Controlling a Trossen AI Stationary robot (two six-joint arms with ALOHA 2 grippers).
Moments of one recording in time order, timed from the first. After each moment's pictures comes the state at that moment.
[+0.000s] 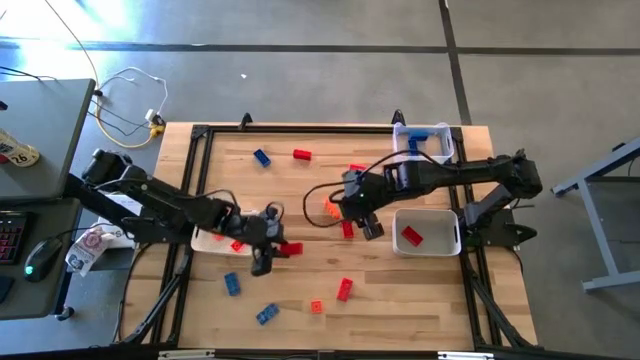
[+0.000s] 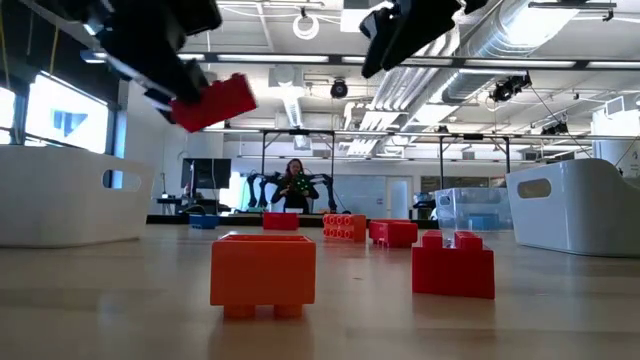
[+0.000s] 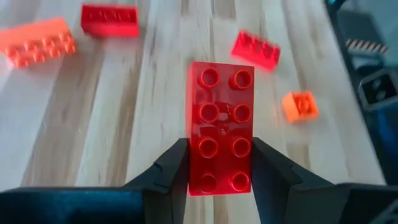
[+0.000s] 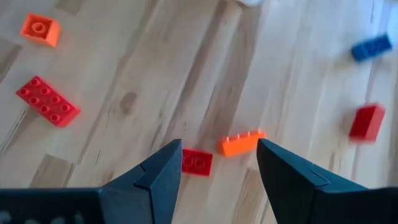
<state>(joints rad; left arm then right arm) -0.18 1.29 0.70 -0.16 -0.06 -0.35 0.05 1.58 1.43 -0.82 -0.01 -0.38</state>
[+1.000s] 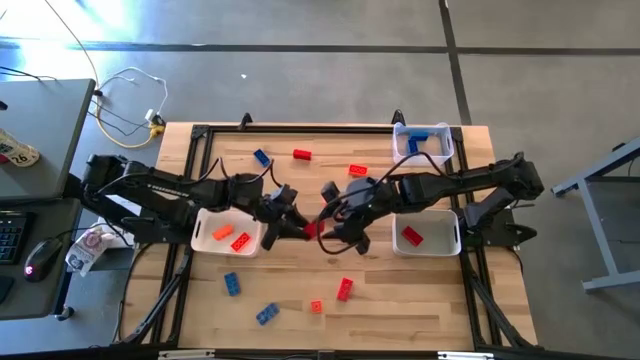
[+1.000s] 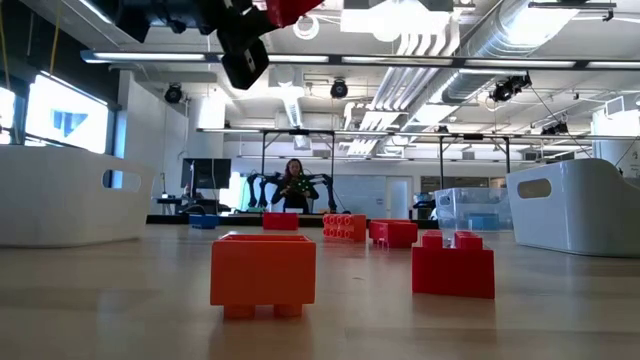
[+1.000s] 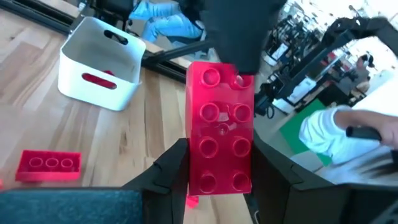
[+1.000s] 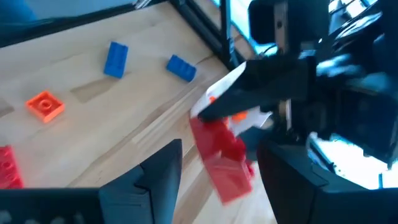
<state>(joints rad) 0.08 1.29 0.70 0.36 0.34 -0.49 0.15 1.58 1.43 -0.39 -0.09 -0.74</state>
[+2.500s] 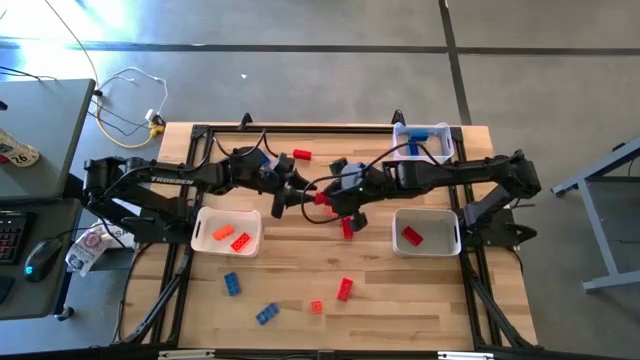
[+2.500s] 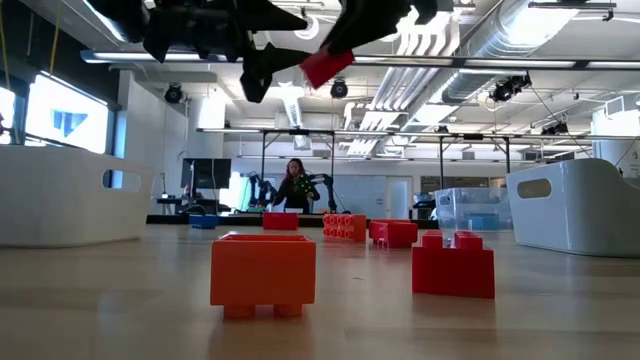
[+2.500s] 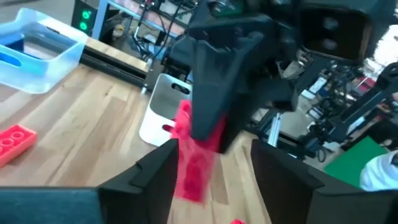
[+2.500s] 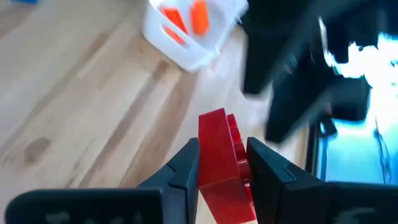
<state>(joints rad) 0.33 1.30 0.70 0.42 0.37 -0.40 0.03 1.59 1.42 -0.55 0.13 -0.60</state>
